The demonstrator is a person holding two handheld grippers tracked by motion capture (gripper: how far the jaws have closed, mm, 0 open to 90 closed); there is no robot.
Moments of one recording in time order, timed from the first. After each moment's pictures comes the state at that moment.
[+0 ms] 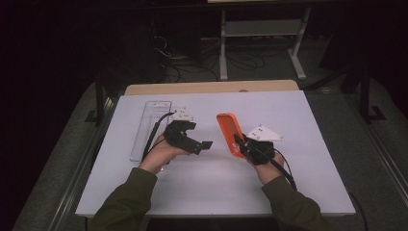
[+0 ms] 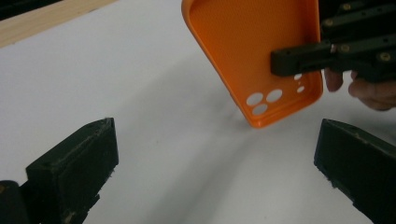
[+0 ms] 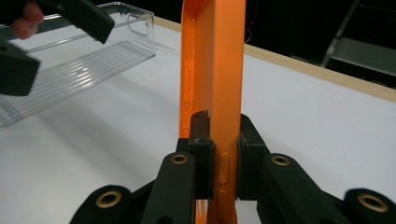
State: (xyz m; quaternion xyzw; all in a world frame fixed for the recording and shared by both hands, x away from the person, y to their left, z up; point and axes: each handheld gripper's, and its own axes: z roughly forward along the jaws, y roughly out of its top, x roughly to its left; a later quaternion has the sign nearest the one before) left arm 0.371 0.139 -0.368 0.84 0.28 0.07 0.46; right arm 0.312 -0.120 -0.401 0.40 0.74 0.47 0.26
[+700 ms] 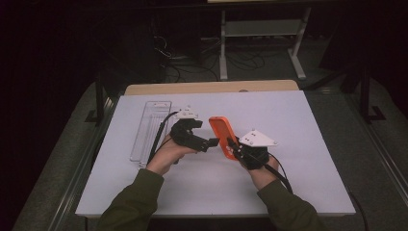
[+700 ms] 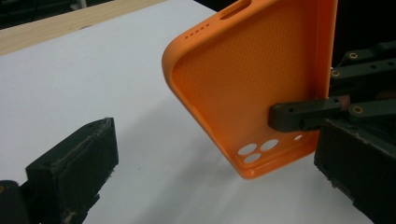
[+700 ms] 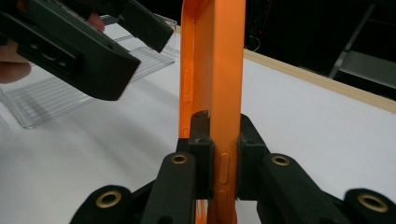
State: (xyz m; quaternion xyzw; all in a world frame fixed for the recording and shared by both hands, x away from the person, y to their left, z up) left arm 0.369 0.123 -0.369 0.82 0.29 0.06 0.49; right arm 0.299 -0.103 -0.397 0.37 0.75 0.48 0.27
